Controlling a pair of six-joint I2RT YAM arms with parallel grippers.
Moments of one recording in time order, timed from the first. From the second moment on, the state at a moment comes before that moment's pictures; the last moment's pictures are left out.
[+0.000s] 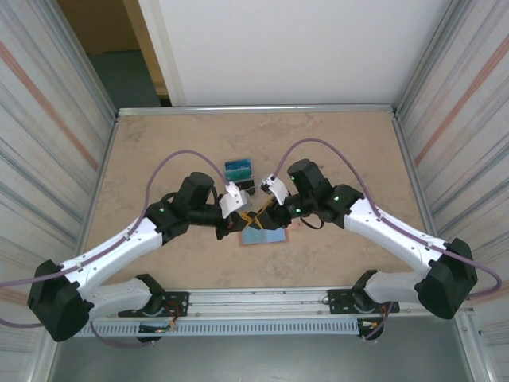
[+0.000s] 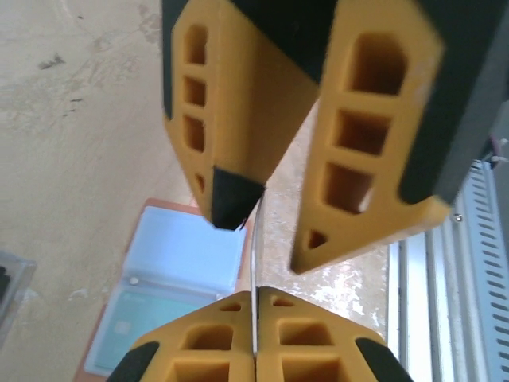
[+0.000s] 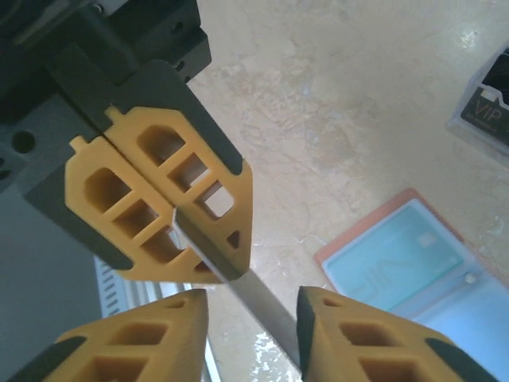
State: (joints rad) left arm -0.73 1.10 0.80 -0.35 0.54 0.25; right arm 0.76 1.23 0.99 -0.51 -0.55 0.09
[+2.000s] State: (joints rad) left arm -0.64 0.81 0.49 0.39 0.64 -0.48; right arm 0.70 1.12 0.77 0.23 -0.86 0.46
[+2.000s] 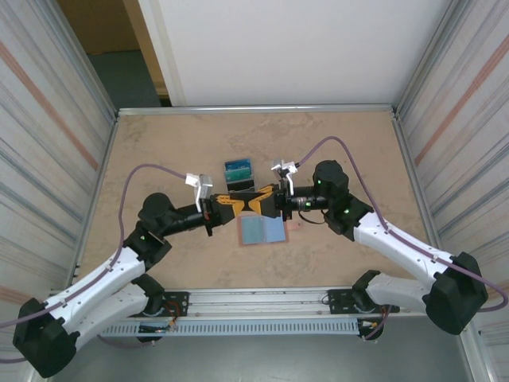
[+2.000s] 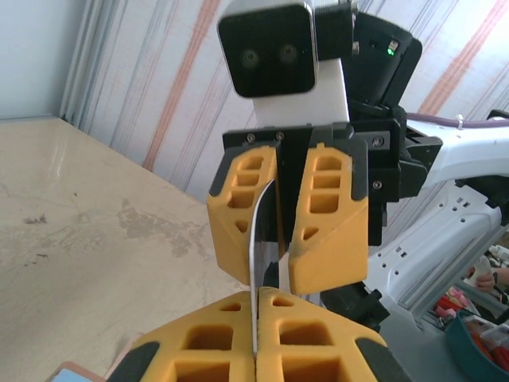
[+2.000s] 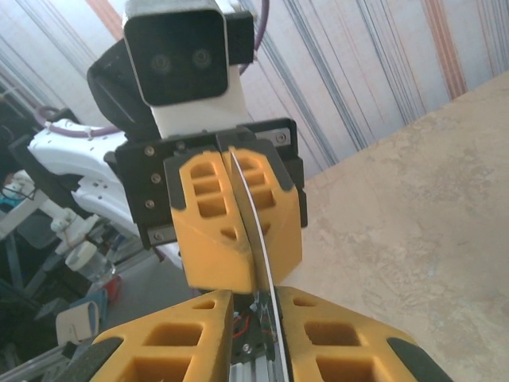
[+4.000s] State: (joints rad) left arm -0.70 1.25 1.30 -0.89 0.75 0.37; right arm 0.73 1.07 0.92 -0.38 -0.81 0.11
